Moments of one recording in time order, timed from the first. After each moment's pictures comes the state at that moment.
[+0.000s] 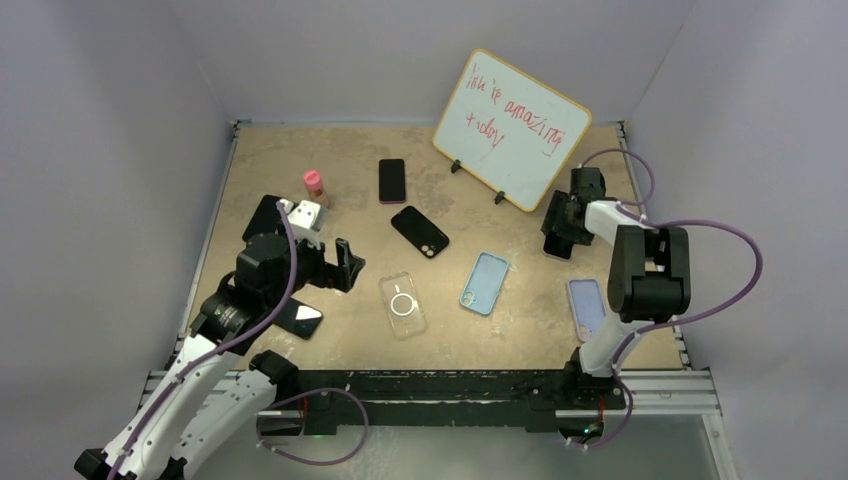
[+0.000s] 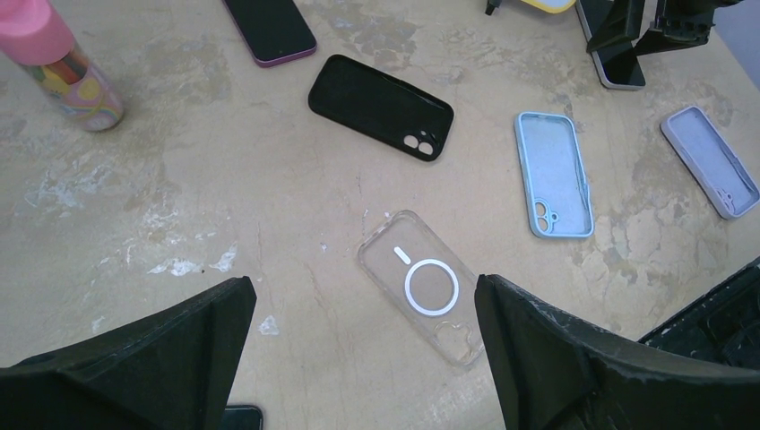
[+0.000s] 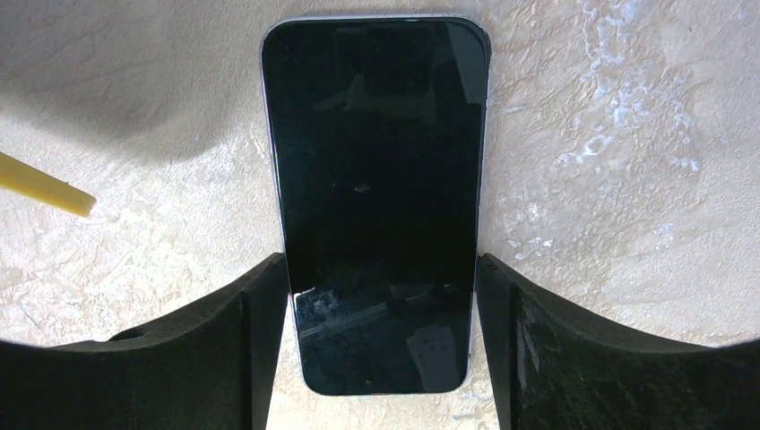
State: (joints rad) left arm -0.50 0.63 0.75 -0.53 0.03 -0.22; right arm -0.05 1.76 1.04 -0.34 0.09 0.29
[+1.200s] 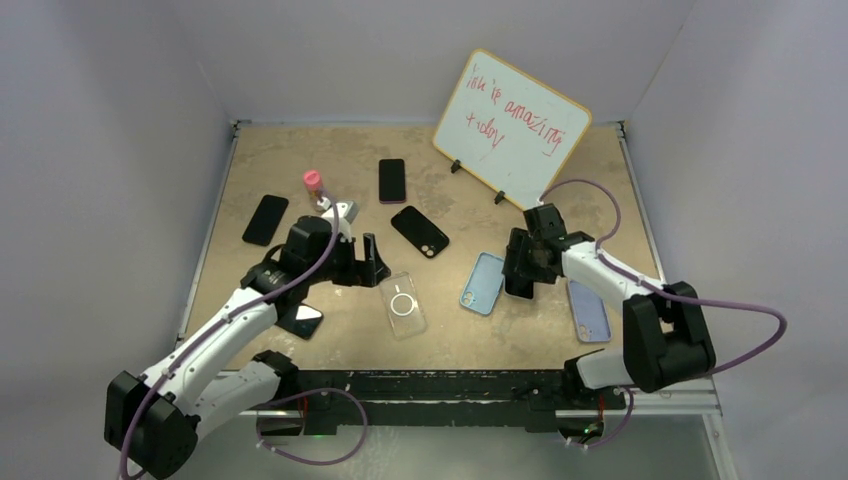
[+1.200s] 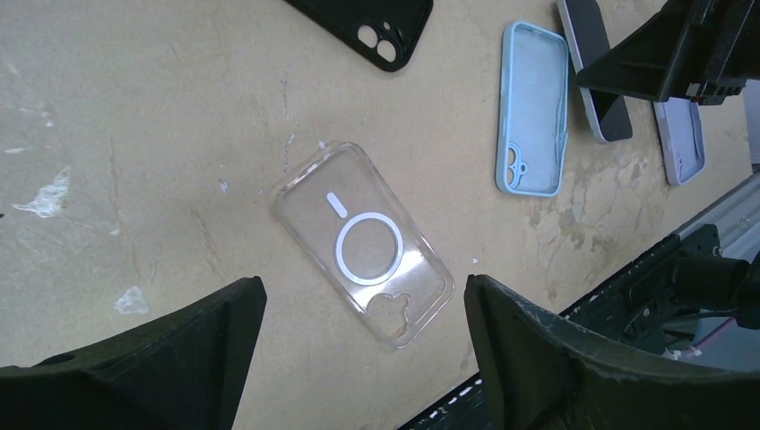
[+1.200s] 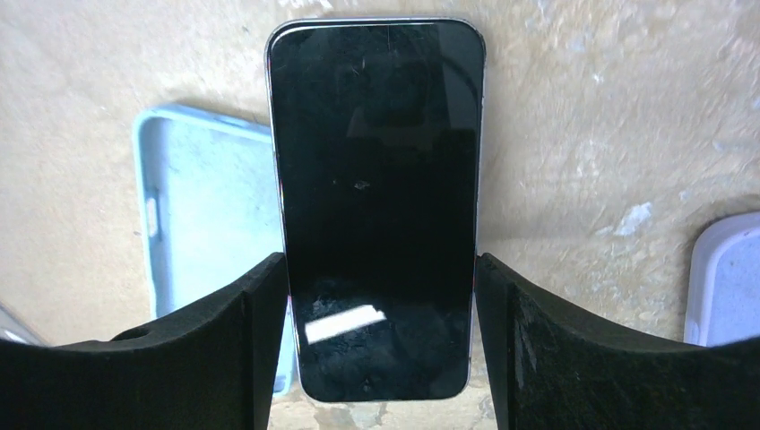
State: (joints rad) left arm -0.50 0.94 0.69 -0.41 0.18 -0.45; right arm 0.30 1.40 0.77 -0.48 0.06 0.53
